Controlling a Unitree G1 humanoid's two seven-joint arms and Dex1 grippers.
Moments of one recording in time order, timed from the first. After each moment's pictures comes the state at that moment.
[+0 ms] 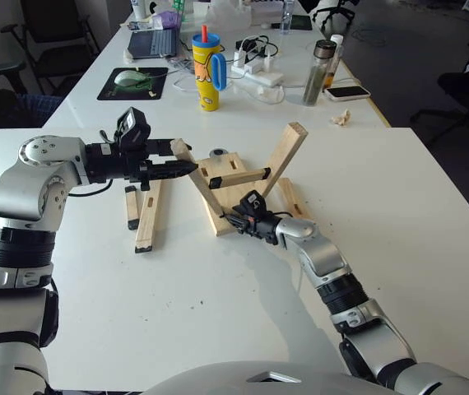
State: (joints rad) left arm -0.59 0.73 -0.03 0.00 -0.51 0.56 -1.15; right arm -0.39 -0.16 0.32 0.21 0.08 0.50 0.52
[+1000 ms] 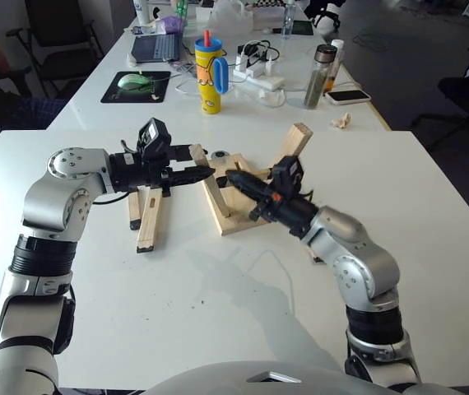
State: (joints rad) left arm -0.58 0.66 -0.08 -0.01 -0.48 0.53 -1.07; right arm -0.31 -0.15 0.09 -0.52 0.43 0.65 0.51
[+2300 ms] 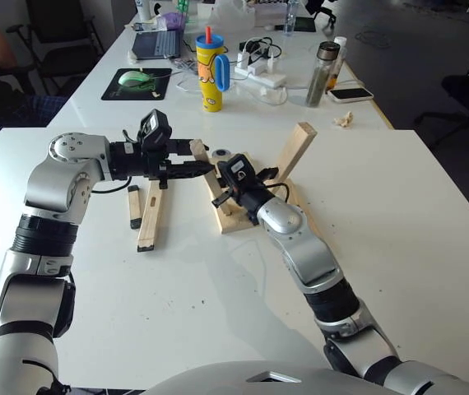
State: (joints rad) left arm -0.72 0.67 -0.15 0.19 -0.45 0.43 -1.20; right arm -0.39 -0.06 0.39 -0.20 -0.09 0.60 0.22
